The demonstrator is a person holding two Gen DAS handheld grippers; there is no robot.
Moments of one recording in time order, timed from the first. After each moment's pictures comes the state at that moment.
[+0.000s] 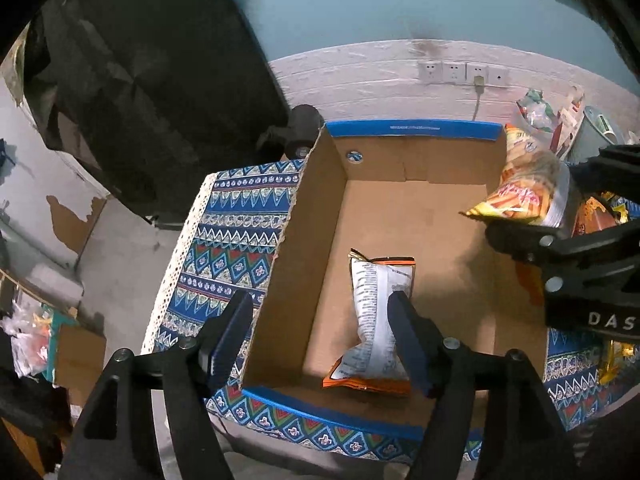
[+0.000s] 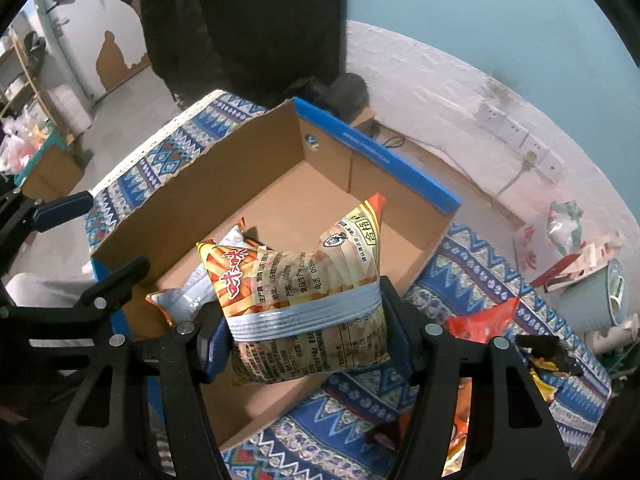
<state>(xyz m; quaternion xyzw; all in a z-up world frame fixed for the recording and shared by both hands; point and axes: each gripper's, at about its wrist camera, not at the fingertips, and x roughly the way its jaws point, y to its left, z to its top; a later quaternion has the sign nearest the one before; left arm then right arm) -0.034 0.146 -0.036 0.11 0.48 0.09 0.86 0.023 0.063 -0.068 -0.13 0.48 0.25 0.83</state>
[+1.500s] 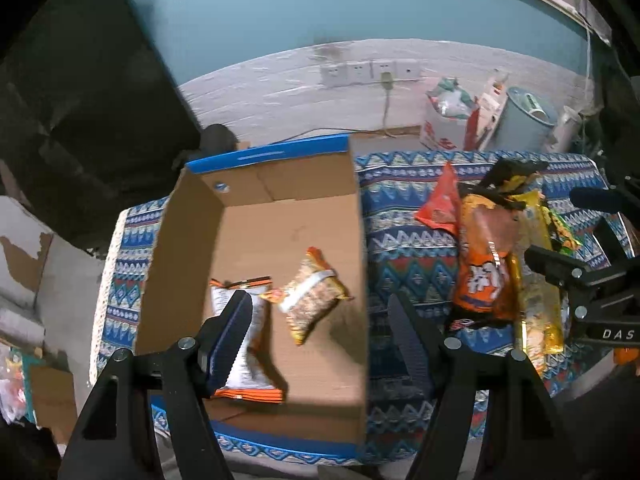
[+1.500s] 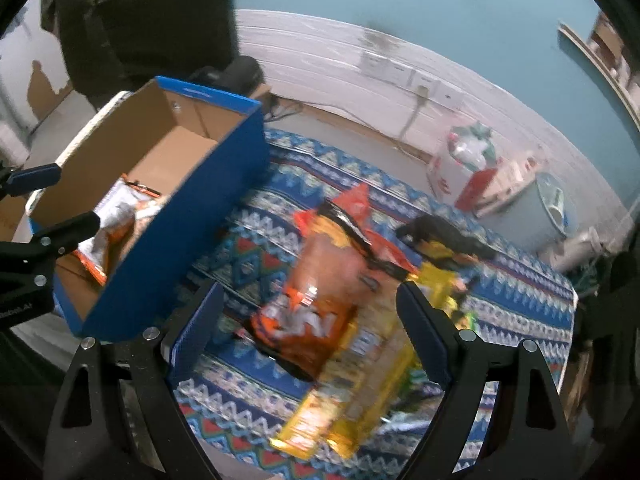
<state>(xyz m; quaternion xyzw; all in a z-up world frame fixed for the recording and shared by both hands) -0.031 0.024 -0.030 0.12 0.49 -0.04 0.86 -0.033 -0.112 -0.062 -0.10 0.50 0.09 0.85</state>
